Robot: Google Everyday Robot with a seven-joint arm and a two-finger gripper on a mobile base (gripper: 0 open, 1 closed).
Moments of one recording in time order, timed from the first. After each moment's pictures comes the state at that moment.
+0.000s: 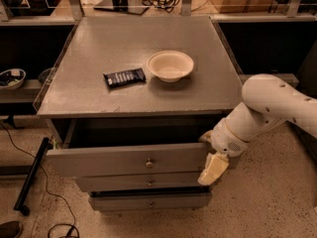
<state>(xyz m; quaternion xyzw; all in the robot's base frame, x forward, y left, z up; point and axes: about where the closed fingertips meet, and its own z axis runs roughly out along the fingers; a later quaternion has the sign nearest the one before) 0.462 -0.133 0.685 -0.62 0.75 0.23 0.12</state>
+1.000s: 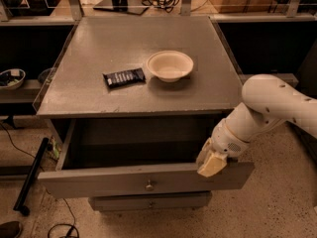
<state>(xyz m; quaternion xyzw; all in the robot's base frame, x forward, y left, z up) 0.461 -0.132 0.685 -0.62 0.75 0.23 0.12</state>
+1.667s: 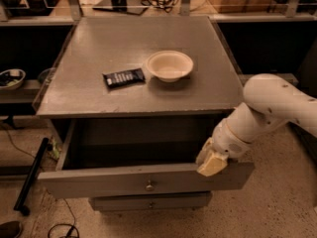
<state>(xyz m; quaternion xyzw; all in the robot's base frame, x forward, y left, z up) 0.456 -0.135 0.690 -0.61 0.75 0.22 0.12</state>
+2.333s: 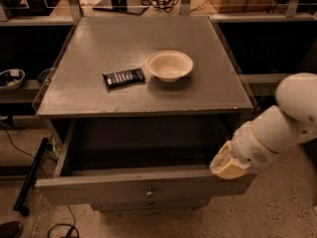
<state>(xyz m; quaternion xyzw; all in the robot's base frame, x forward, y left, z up) 0.416 -0.158 0.733 -0.59 0.76 0.21 0.15</state>
